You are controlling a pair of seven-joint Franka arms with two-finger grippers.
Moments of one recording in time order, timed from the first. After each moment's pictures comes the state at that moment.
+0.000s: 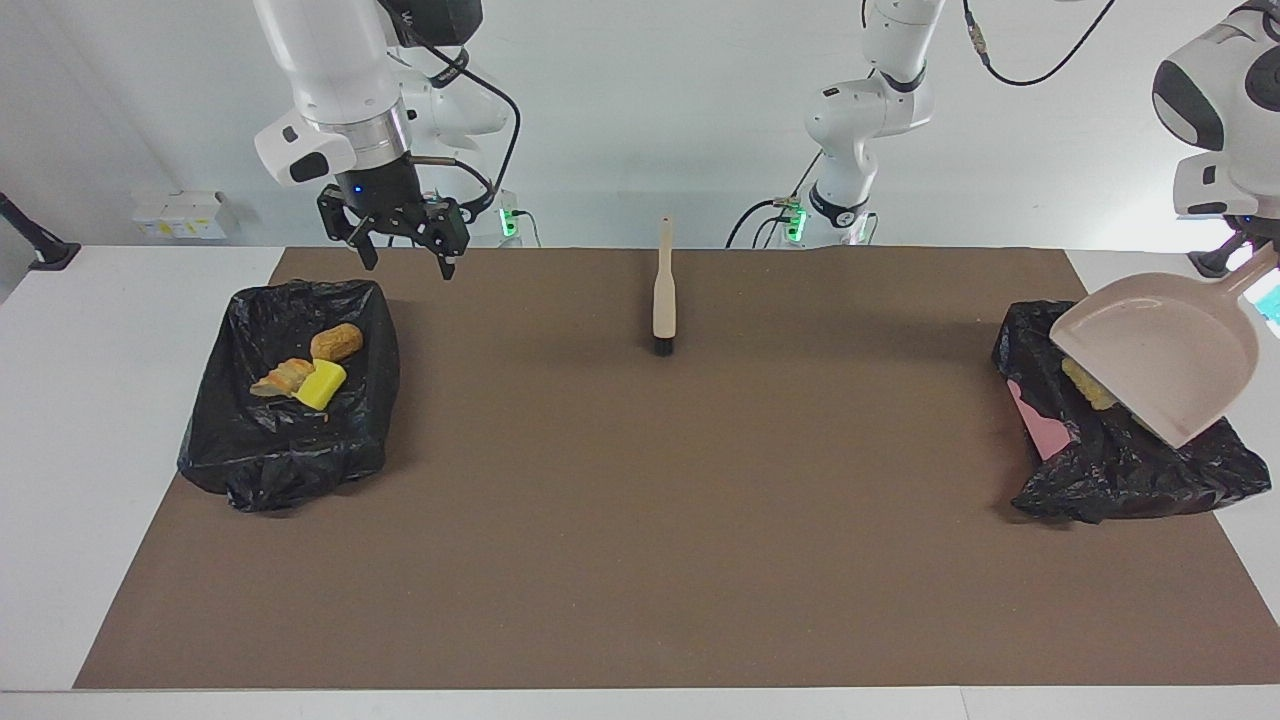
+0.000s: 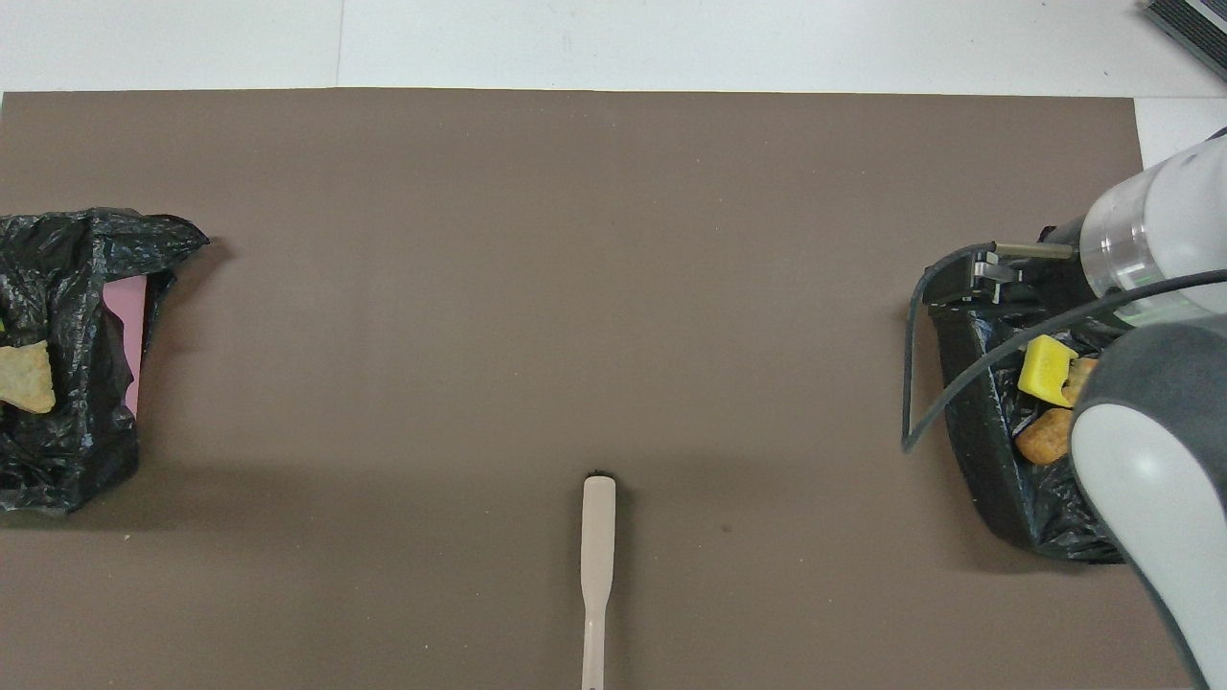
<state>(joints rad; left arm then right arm) 0.17 0.04 0.06 -1.66 0.66 1.74 1.32 -0.07 0.03 0.25 -1.49 -0.04 1.56 0.35</state>
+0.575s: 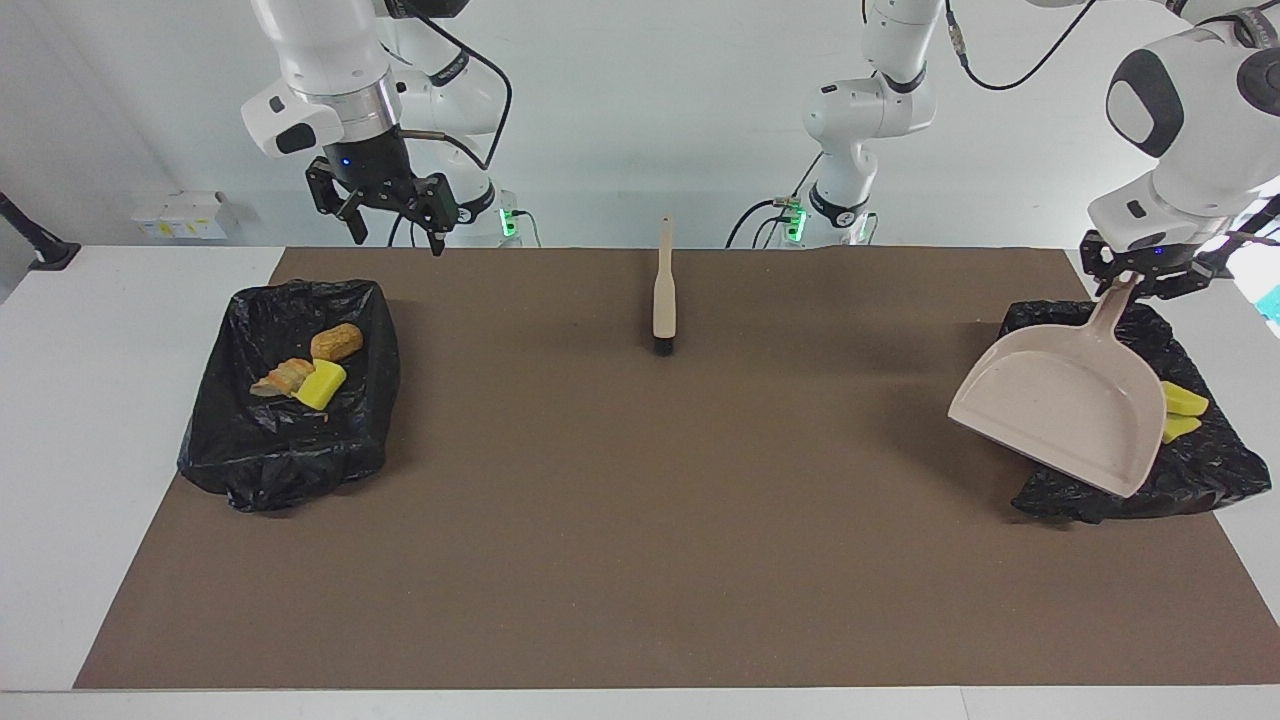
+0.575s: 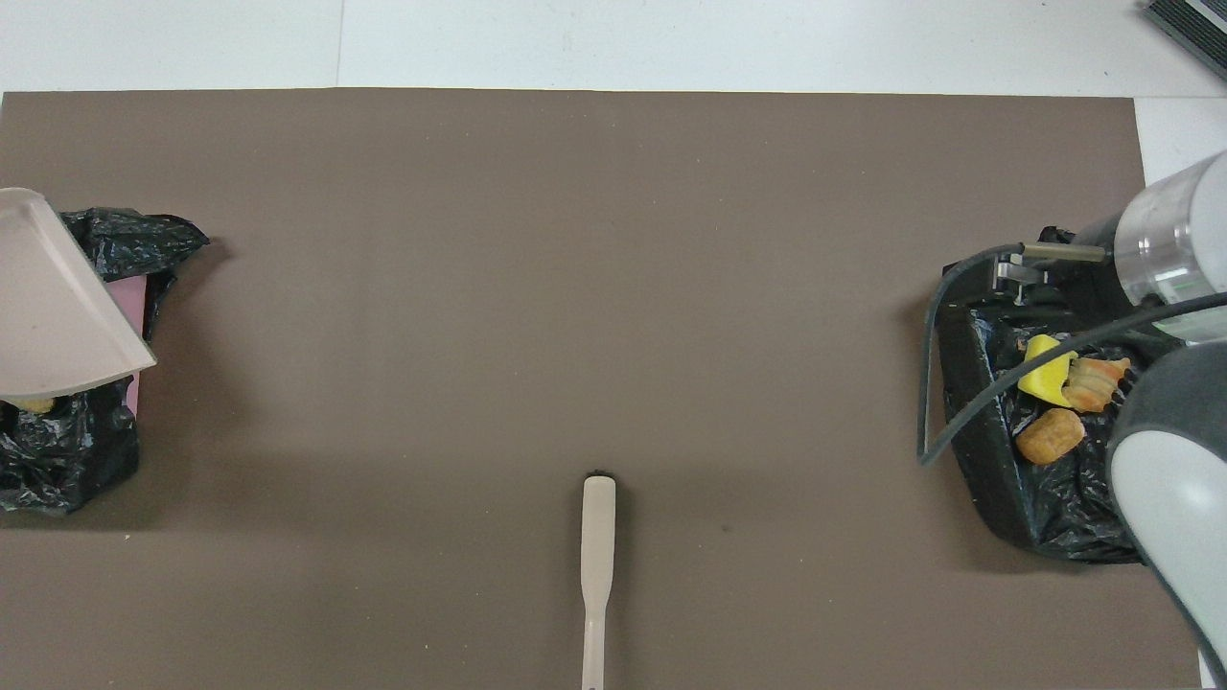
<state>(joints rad) 0.04 0.04 0.05 -1.67 0.24 1.61 0.70 -0.06 0.00 0.23 -1.48 -0.04 1.47 0.35</state>
